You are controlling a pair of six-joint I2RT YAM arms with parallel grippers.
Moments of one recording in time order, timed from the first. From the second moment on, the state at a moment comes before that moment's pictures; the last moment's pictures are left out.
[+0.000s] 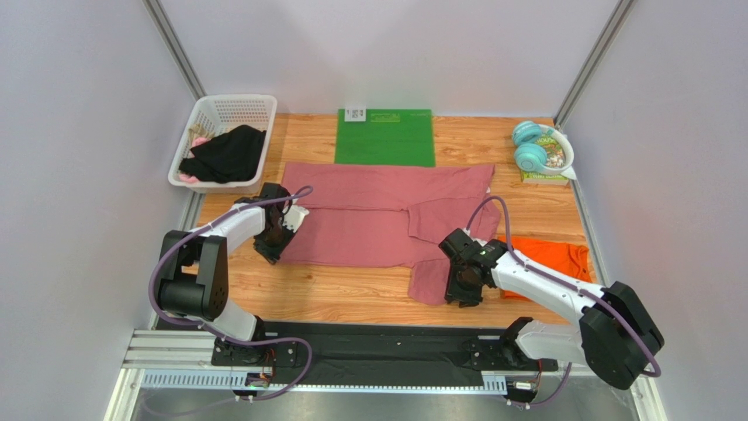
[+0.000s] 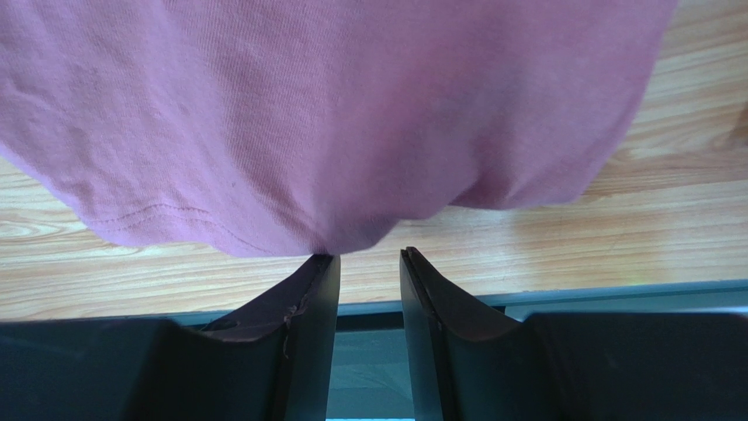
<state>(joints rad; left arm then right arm) -0.15 1.54 0.83 -0.72 -0.04 0.39 0.69 1.19 0.61 -0.82 0.06 0.93</state>
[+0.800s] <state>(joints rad) -0.15 1.54 0.83 -0.72 -0.04 0.39 0.64 1.46 0.92 -0.78 0.18 0.82</state>
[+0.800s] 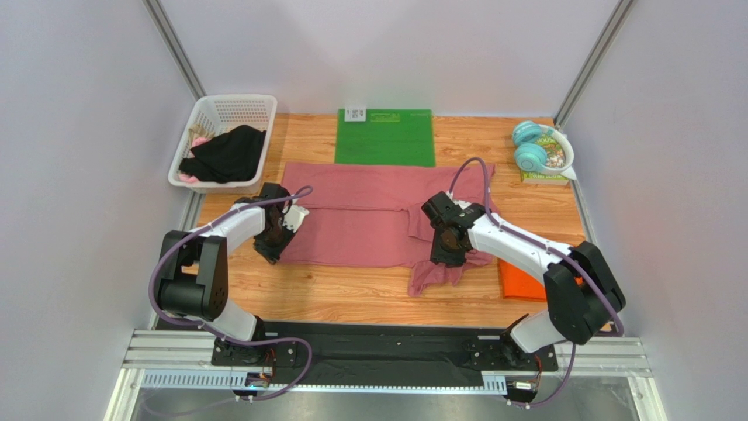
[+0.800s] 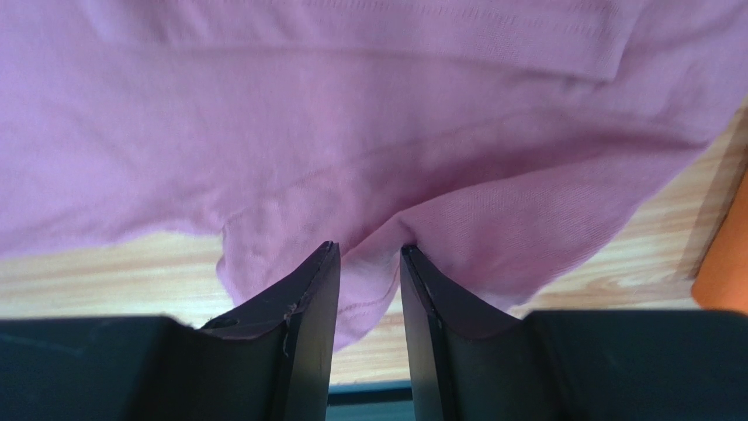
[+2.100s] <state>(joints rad) -0.14 1.54 0.83 -0.72 -0.03 0.40 0.42 1.24 0.70 -0.74 0.08 0.73</state>
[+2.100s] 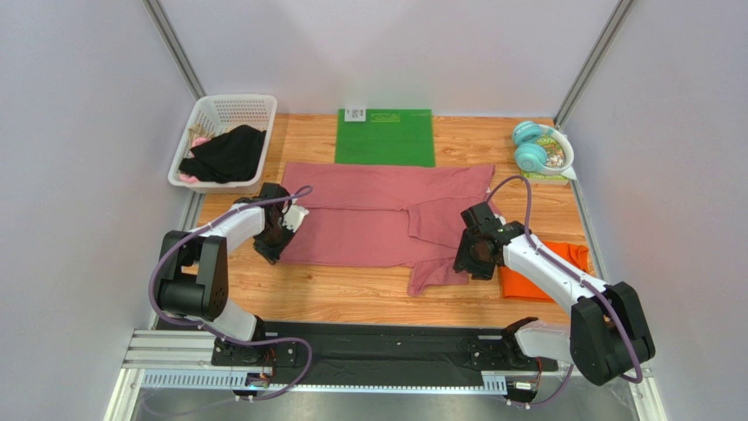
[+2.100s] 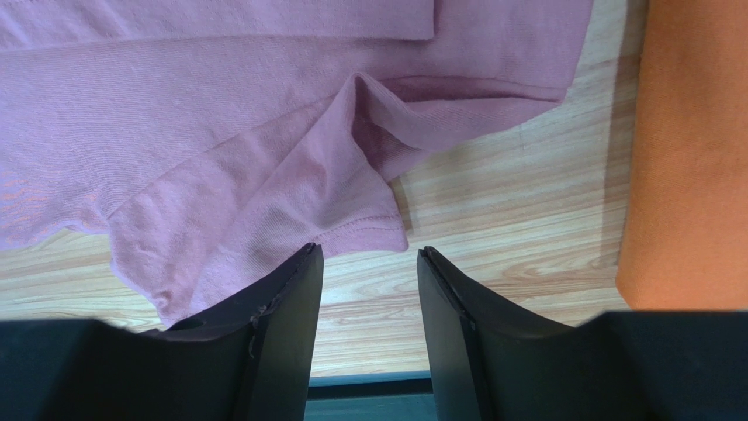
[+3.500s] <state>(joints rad) -0.14 1.54 0.83 -0.72 -0.03 0.40 0.42 1.31 0.65 -0.66 0.08 0.76</state>
